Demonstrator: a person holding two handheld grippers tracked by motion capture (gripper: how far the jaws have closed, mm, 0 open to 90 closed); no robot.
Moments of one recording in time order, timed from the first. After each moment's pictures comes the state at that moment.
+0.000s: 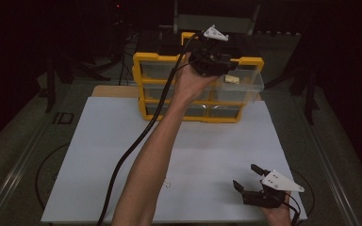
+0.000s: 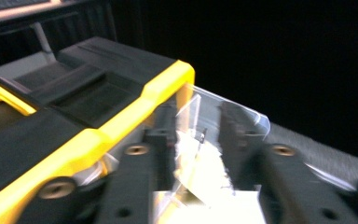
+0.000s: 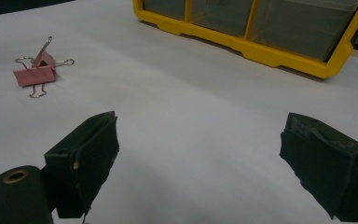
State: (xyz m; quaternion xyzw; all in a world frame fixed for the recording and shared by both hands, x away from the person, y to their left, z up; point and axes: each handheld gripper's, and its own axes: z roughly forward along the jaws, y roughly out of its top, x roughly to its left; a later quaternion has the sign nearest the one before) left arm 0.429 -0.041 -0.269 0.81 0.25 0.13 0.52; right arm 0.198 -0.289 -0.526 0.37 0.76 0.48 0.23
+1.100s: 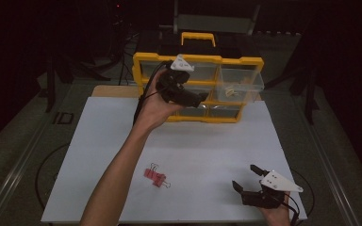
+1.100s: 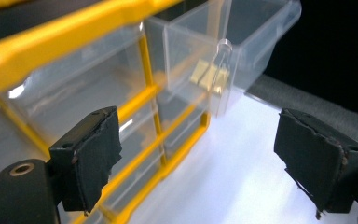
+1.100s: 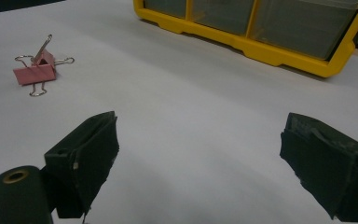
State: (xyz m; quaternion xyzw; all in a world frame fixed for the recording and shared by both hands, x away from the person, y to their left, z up) left arm 0.381 0.034 -0.321 0.83 0.28 0.16 0.45; right arm 0.197 -0.287 -0.527 0.37 0.76 0.48 0.24
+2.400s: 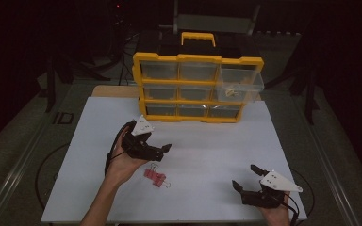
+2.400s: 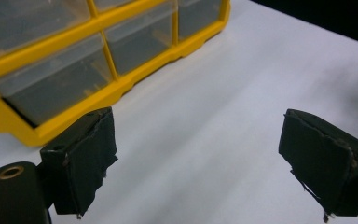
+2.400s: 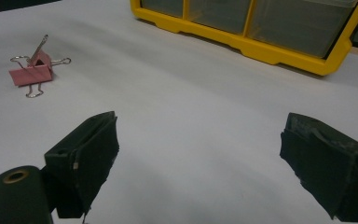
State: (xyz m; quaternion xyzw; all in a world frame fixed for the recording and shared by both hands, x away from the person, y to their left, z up) left arm 0.298 0.114 -0.443 0.83 0.34 0.15 0.41; right arm 0.197 -0.286 -0.528 0.38 0.76 0.48 0.24
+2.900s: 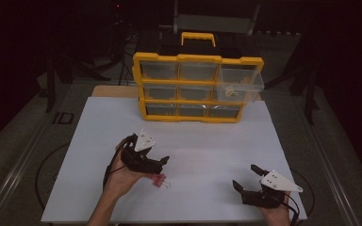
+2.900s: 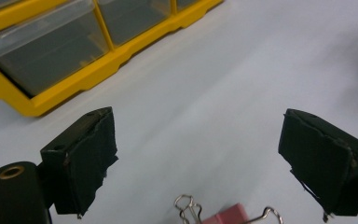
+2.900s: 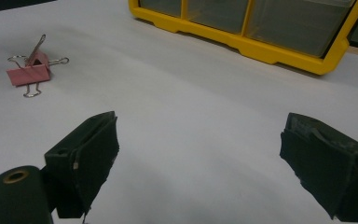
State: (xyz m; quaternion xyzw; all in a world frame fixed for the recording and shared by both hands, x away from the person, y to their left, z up) left arm 0.273 0.112 -0.466 0.85 0.33 0.17 0.38; right arm 0.197 -0.286 -0.527 0.38 0.76 0.47 0.24
